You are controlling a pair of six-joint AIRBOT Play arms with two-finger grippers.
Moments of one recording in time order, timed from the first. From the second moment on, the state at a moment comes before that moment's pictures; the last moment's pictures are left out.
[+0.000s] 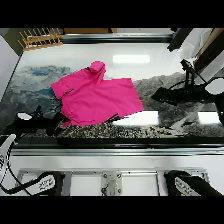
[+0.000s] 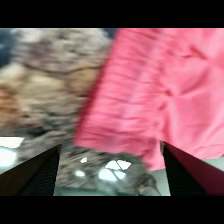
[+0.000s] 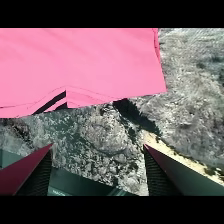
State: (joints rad) left arm 0.32 -1.31 0.64 0.87 -0.94 -1.55; right arm -0.06 -1.12 1.13 -0.99 1.17 1.41
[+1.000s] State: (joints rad) left arm 0.21 -1.17 0.63 0.82 -0.62 -1.59; right arm -0.06 -1.21 1.01 -1.13 1.04 1.71
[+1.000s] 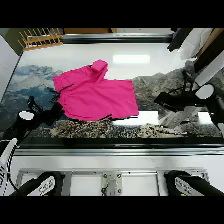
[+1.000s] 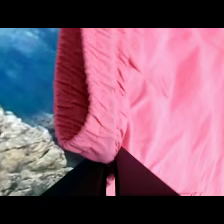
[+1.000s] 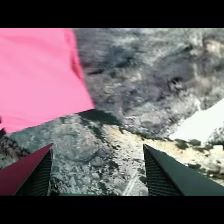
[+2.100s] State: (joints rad) left arm 0.17 -1.16 0.63 0.85 -0.61 -1.55; right arm 0.26 -1.54 0.91 -0.80 0.42 1.70
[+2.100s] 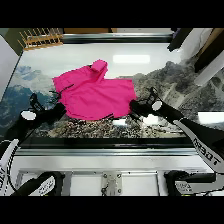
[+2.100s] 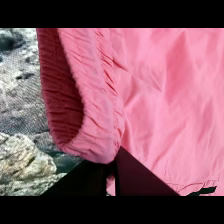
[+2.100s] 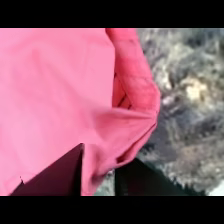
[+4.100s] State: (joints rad) left arm -0.18 -1.06 1.05 1.01 -0.64 -1.82; right arm 0.10 -1.34 1.60 -1.26 0.79 1.60
